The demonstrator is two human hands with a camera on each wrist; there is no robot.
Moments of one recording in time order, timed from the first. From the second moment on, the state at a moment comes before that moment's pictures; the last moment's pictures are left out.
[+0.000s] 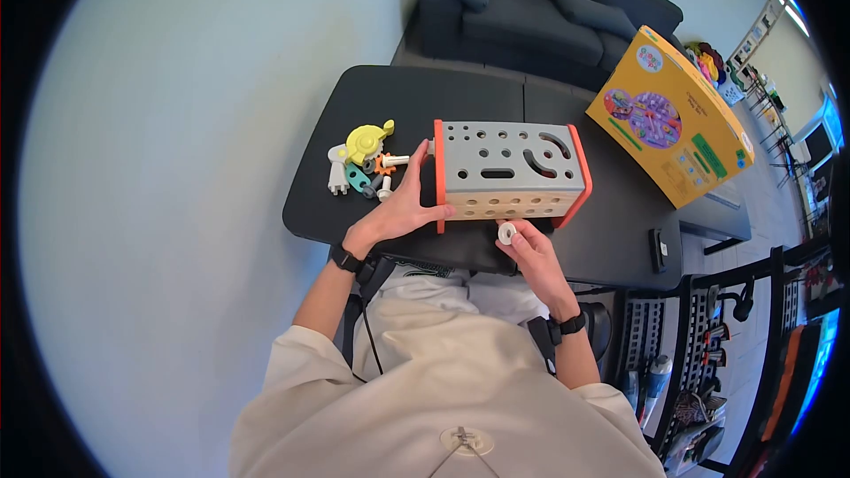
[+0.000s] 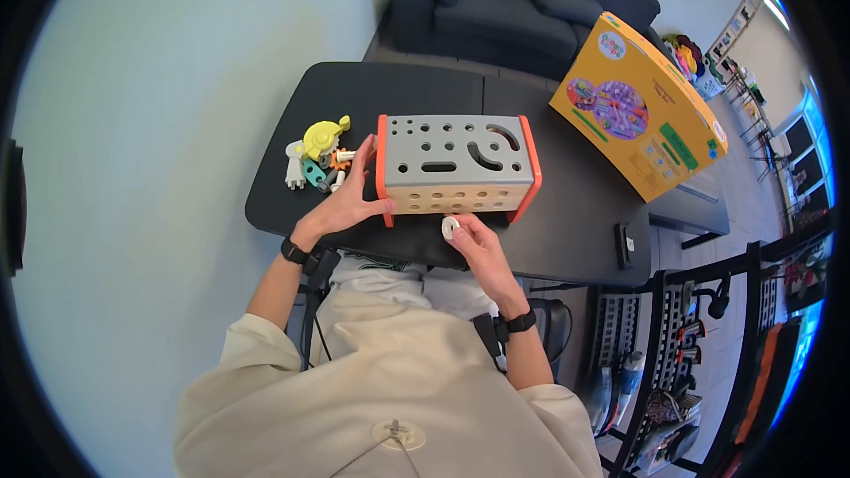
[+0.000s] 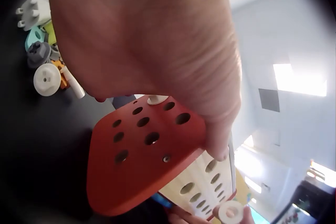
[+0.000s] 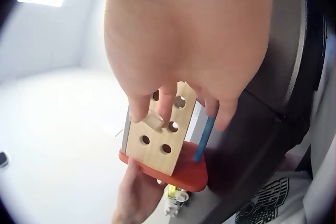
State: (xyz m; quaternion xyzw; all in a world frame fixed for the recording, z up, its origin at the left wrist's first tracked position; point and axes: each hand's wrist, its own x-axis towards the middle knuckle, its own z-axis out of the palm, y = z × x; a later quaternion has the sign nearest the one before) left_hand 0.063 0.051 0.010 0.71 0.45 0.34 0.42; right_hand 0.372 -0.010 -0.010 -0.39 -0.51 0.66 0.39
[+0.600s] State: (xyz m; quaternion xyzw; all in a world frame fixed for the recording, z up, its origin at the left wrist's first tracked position) left_hand 0.078 0.042 0.037 0.56 0.39 0.43 0.59; right_hand 0.380 0.001 0.040 -0.38 -0.57 0.57 0.46
